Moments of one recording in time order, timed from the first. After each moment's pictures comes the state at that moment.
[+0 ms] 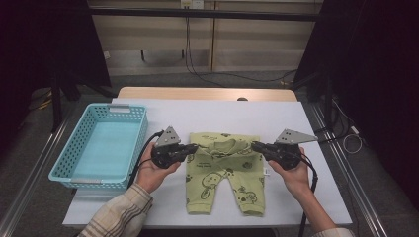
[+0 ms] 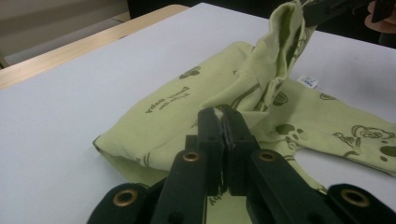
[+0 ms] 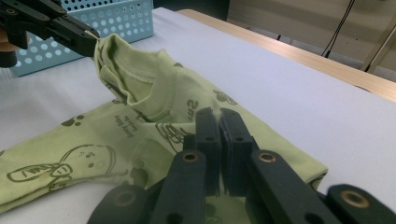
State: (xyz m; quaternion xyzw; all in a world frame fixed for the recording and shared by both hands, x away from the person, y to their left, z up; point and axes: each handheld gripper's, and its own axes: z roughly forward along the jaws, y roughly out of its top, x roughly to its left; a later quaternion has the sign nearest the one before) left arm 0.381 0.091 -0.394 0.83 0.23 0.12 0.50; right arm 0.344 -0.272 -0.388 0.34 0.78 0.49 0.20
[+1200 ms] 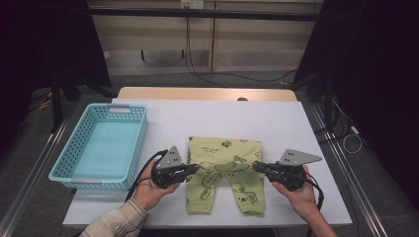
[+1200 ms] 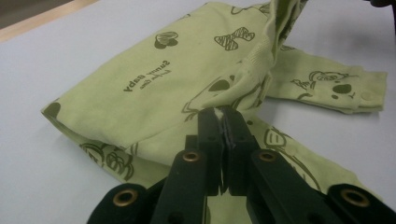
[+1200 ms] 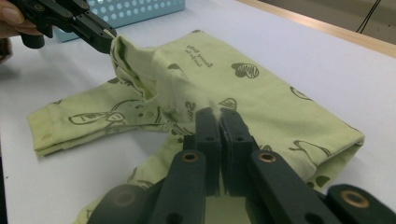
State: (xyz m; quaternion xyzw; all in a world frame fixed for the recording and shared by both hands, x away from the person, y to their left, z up) left arm 0.342 0.092 -0.416 0.85 0.18 0.09 0.48; right arm 0.298 -0.273 -0.403 0.32 0.80 0.48 0.17
